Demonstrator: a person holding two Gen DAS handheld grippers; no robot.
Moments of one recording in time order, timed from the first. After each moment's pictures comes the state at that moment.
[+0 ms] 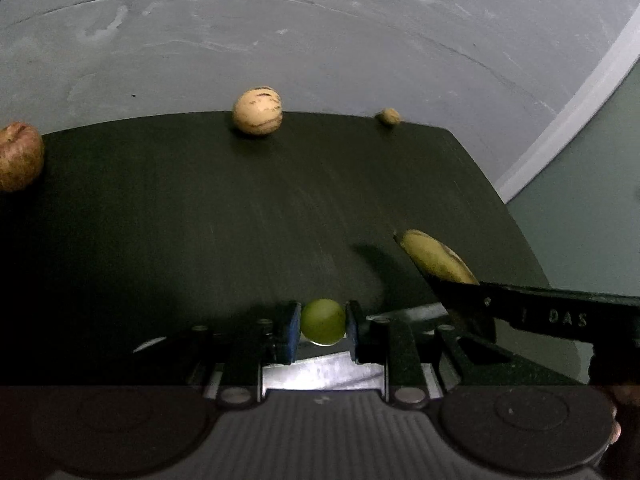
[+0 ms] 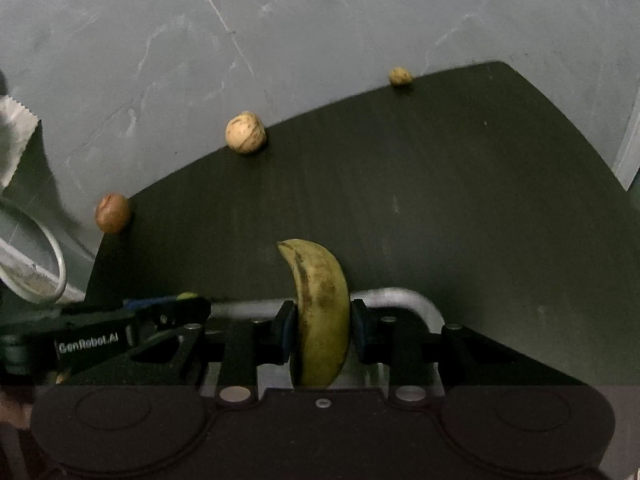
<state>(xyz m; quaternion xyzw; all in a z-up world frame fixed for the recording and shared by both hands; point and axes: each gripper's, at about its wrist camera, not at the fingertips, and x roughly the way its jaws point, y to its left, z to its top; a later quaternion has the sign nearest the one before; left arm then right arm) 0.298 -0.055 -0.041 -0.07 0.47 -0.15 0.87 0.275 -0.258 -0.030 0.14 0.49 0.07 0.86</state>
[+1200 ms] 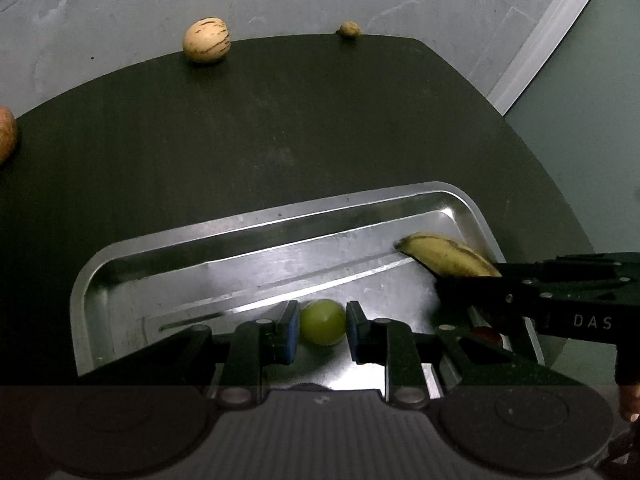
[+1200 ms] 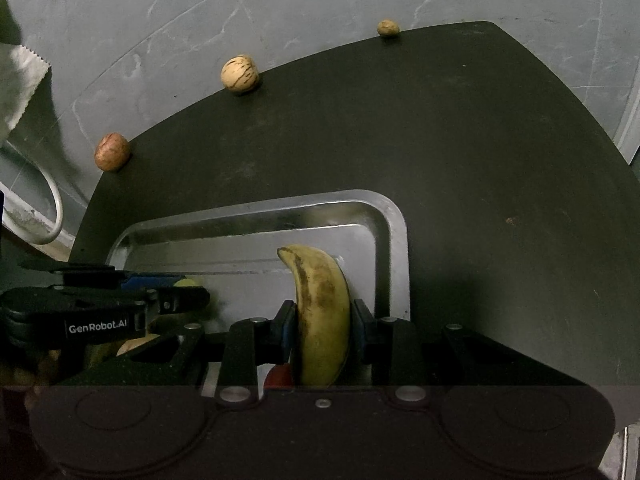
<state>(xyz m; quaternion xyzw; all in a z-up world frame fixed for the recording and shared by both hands) 0.275 -0.098 -0.079 0.02 0.53 -0.16 0.84 0.232 -0.268 -0.047 0.12 0.52 0.08 0.84</state>
